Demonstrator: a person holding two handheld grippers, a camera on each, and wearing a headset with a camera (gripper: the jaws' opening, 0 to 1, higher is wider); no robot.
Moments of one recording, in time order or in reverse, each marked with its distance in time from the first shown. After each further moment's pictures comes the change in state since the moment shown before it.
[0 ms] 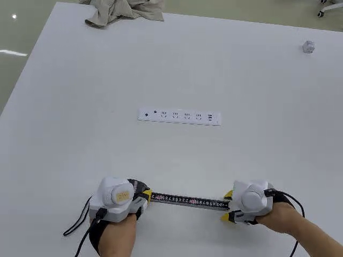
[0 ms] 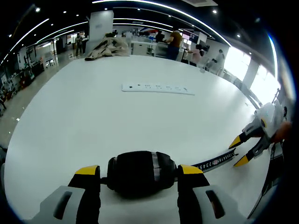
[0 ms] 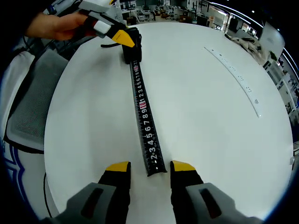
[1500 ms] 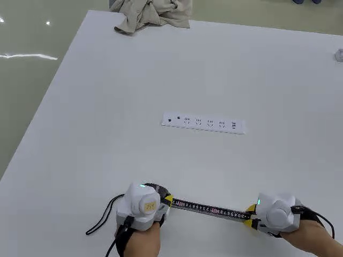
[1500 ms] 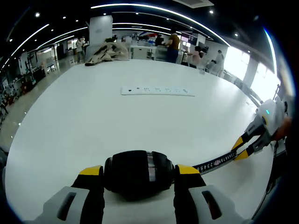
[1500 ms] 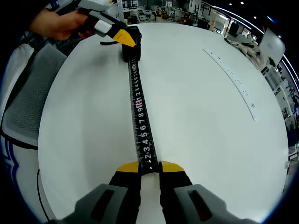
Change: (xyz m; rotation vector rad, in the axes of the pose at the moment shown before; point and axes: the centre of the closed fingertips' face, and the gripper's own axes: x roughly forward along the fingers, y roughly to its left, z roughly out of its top) left arm 0.000 -0.004 0.000 0.026 -0.045 0.022; right arm -0.001 -0.005 0.001 -0.045 -0.005 -0.054
